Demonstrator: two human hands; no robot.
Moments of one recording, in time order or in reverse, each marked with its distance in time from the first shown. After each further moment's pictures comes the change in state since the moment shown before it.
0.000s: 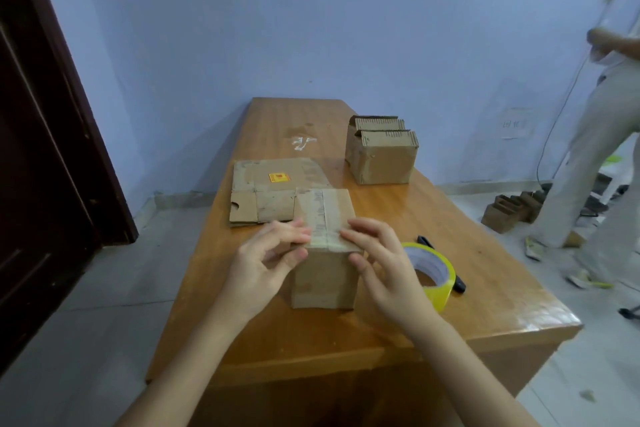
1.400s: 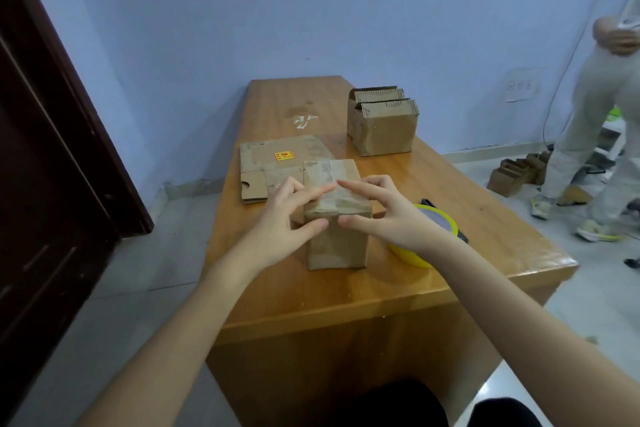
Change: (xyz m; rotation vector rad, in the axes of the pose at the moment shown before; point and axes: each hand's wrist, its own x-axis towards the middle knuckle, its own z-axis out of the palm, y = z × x) left_hand 0.018 0.025 -0.013 0.223 -0.329 -0.148; right_hand 0.030 -0.028 -0.019 0.146 -0.310 0.502
